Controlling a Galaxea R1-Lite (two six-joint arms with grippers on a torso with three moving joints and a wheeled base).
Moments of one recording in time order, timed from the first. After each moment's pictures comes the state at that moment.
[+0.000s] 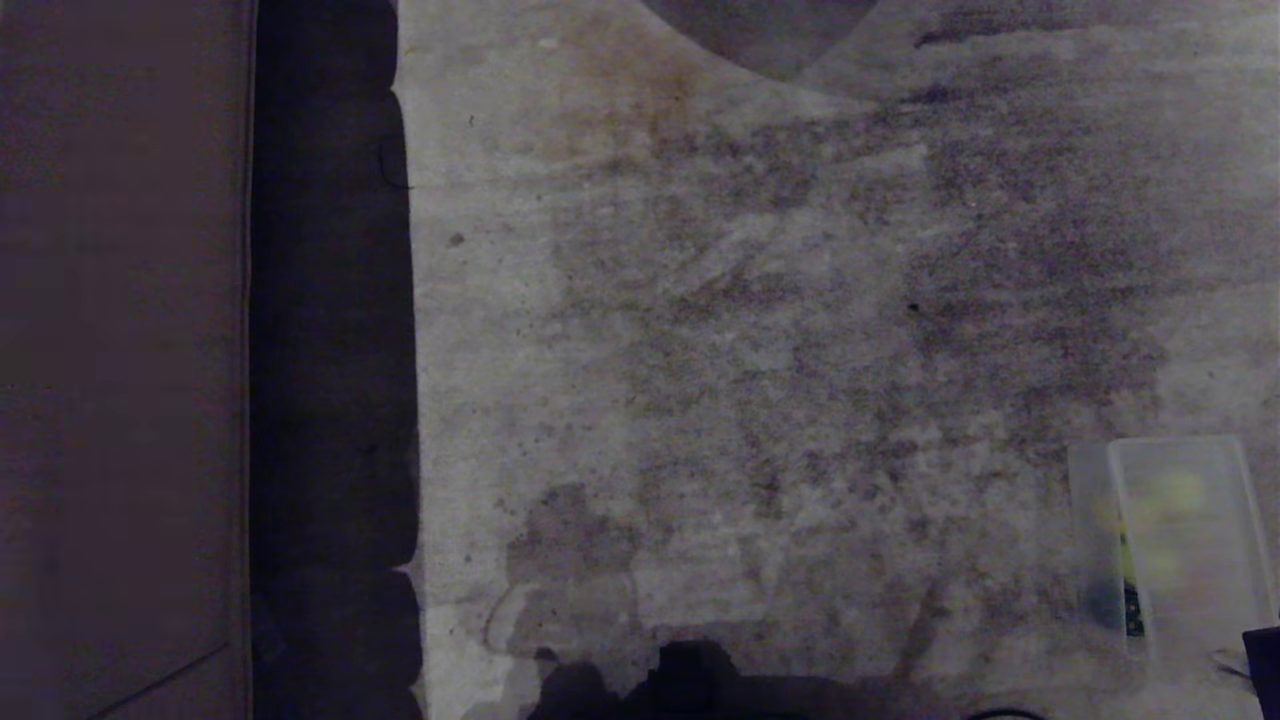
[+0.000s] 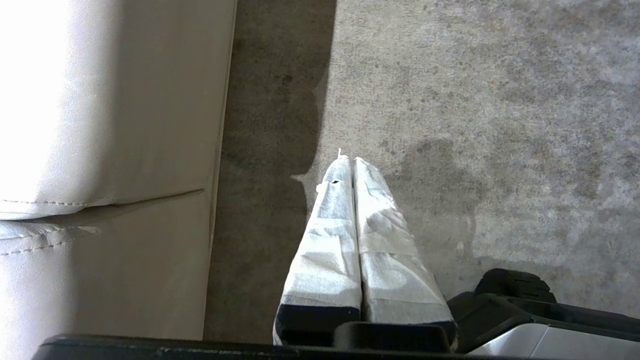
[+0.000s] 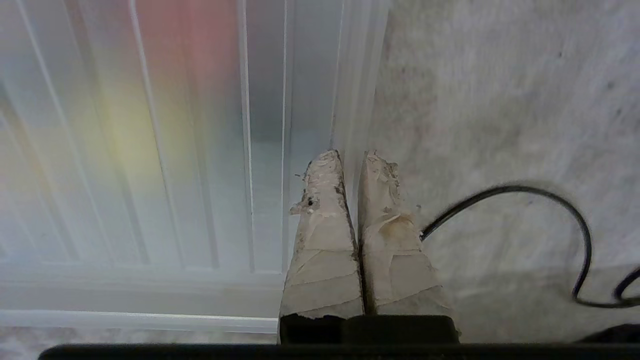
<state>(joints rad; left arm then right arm) 0.00 0.00 0.00 -0.01 0.07 -0.14 -0.96 2.55 -0.69 -0.98 0.47 0.72</state>
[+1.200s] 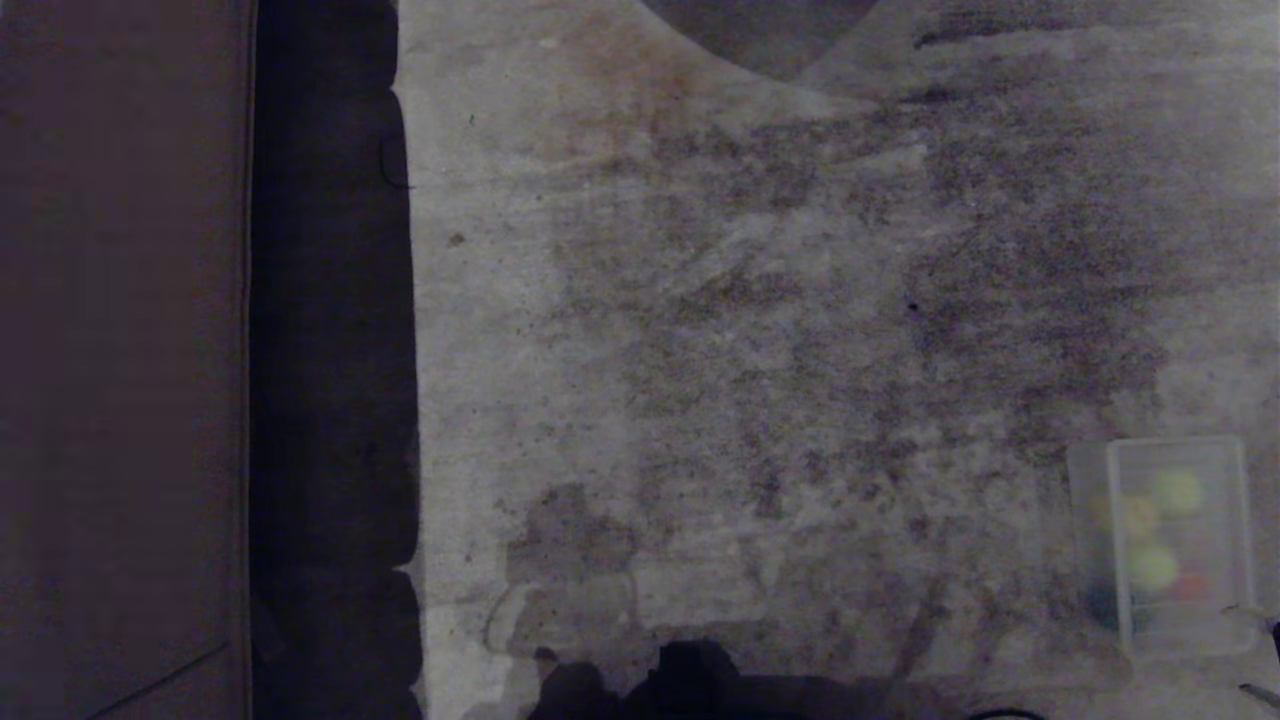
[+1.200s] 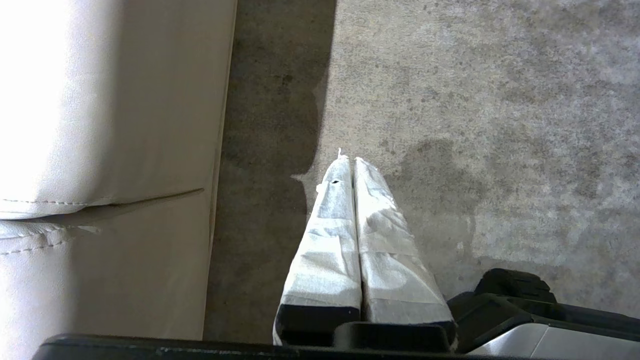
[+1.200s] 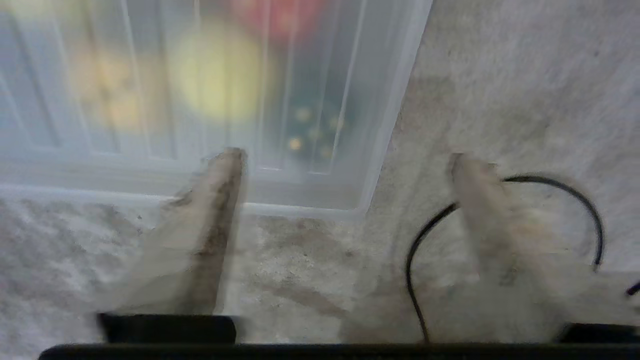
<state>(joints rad) 0.00 0.00 0.00 -0.01 0.07 -0.14 -1.01 2.43 -0.58 -1.00 0.58 0.65</state>
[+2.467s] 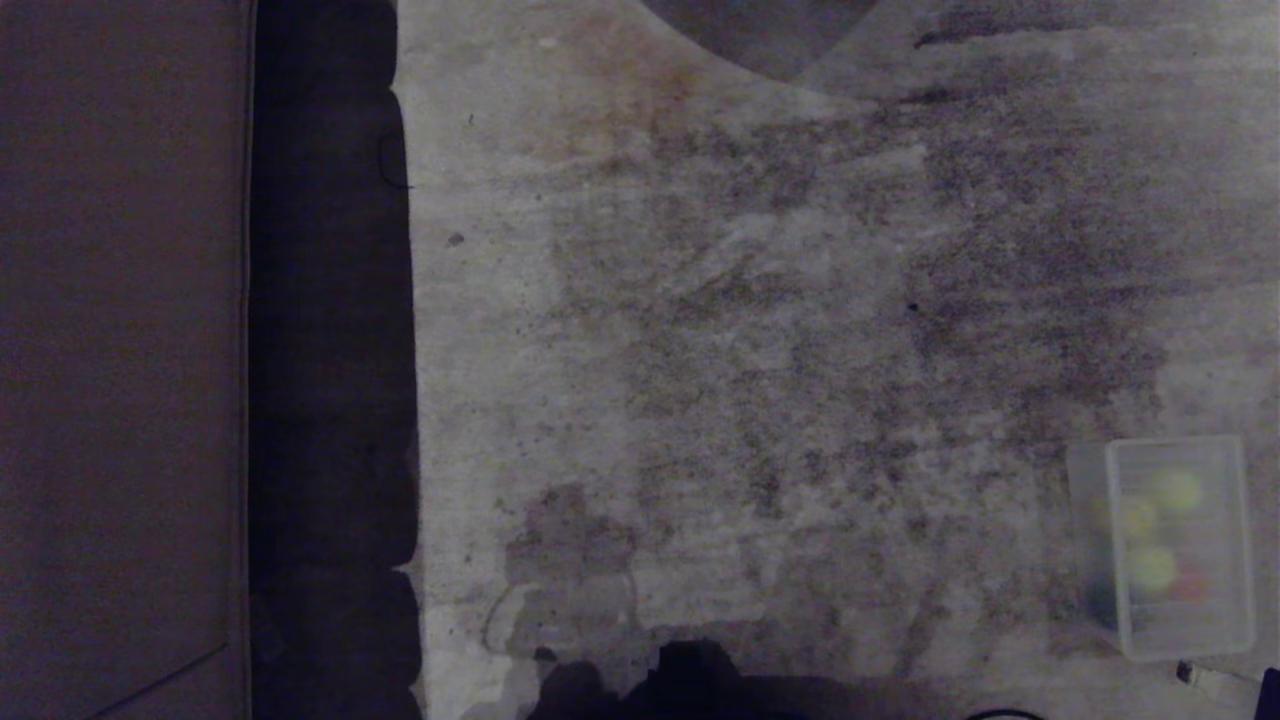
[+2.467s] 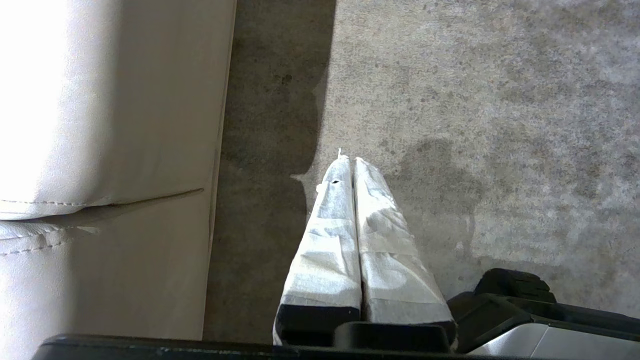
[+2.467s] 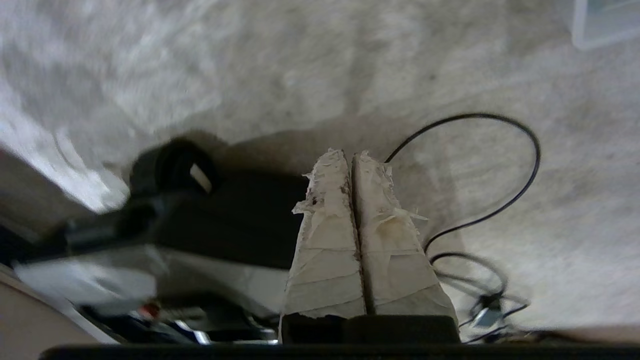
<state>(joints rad) 0.00 0.00 0.00 -0.01 0.07 -0.14 -0.56 1.11 -0.07 -0.32 0.52 -0.04</state>
